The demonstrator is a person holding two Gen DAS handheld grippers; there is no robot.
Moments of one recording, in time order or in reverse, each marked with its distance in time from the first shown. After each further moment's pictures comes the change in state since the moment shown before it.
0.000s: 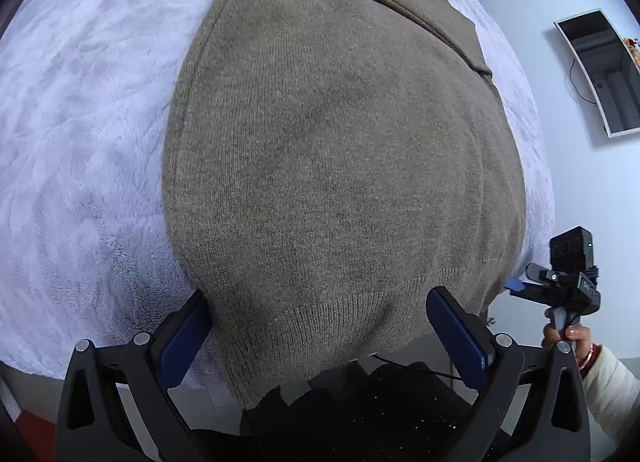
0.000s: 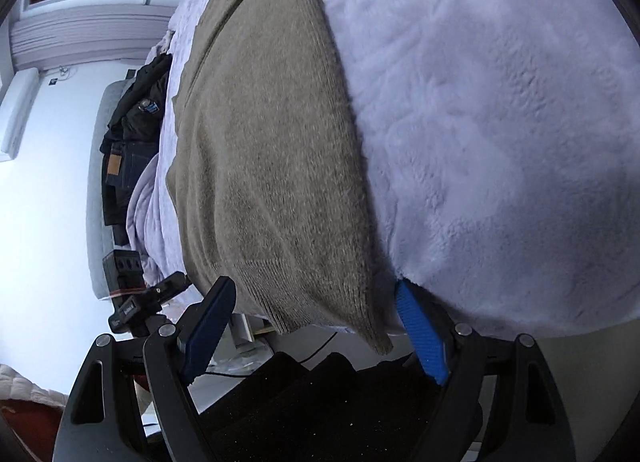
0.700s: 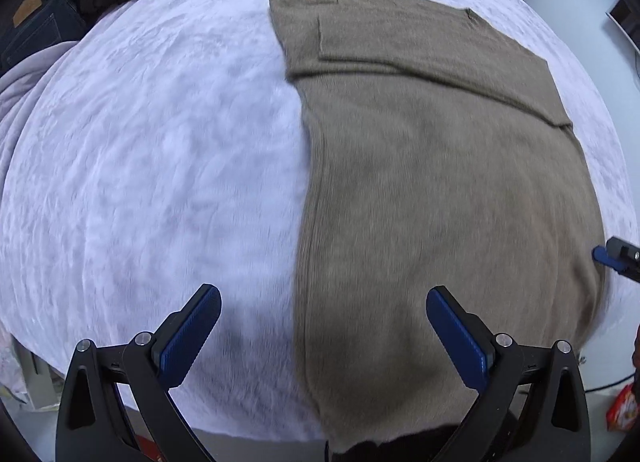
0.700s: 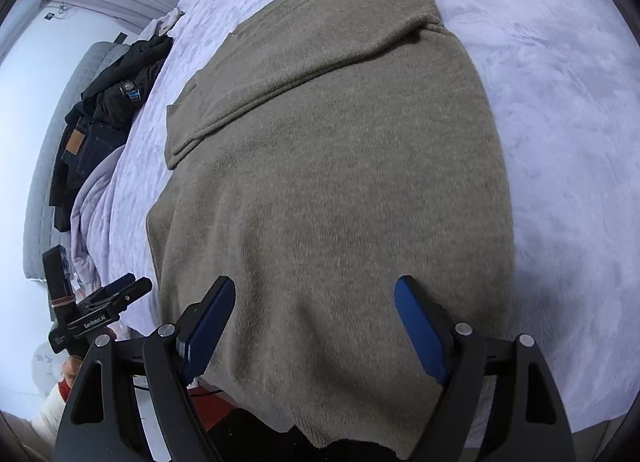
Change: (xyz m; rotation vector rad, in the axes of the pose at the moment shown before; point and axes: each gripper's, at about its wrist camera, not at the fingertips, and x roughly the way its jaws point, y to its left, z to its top) left arm -0.040 -0.014 0.058 0.040 -0.139 0.425; right arm 0.014 0.124 0.087 -0.242 -0.075 -0.294
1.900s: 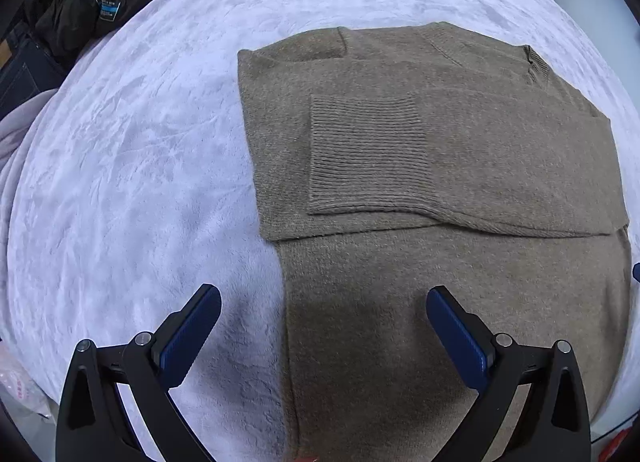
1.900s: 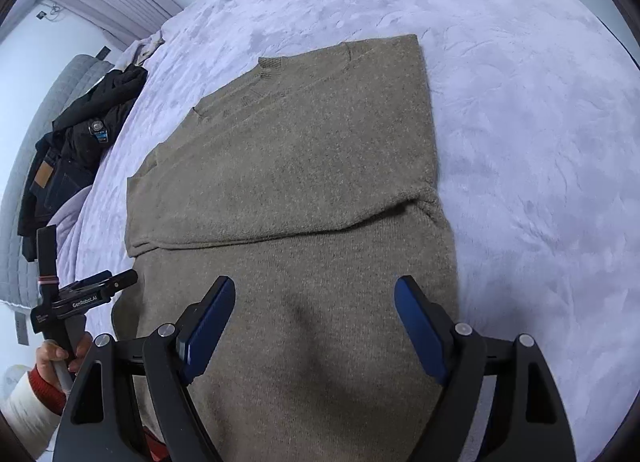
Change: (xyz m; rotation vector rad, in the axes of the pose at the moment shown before) left arm 0.066 -0.018 0.171 -0.021 0.008 0.128; right arm 0.005 0.001 0.118 -0.046 -0.148 -0.120
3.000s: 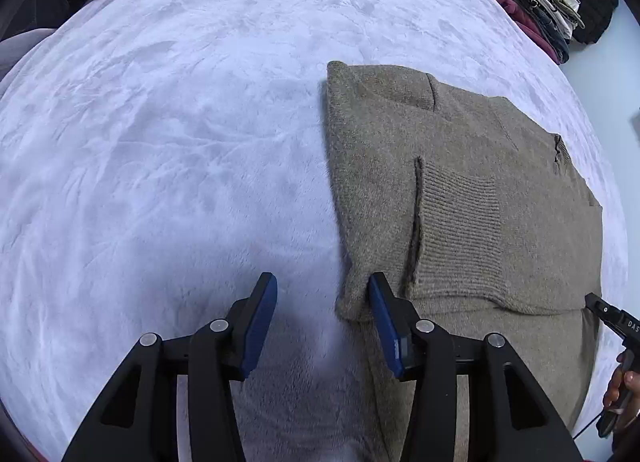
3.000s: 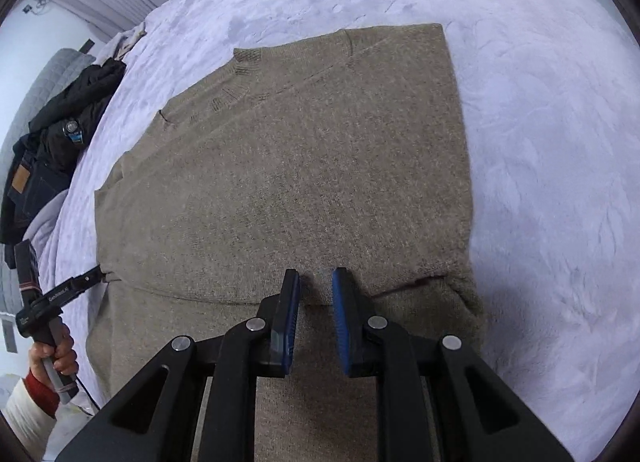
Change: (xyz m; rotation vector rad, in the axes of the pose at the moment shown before) left arm 0.035 0.101 0.020 -0.182 -0.061 -0.212; right arm 0.053 0.001 0.035 0.021 0.014 -0.048
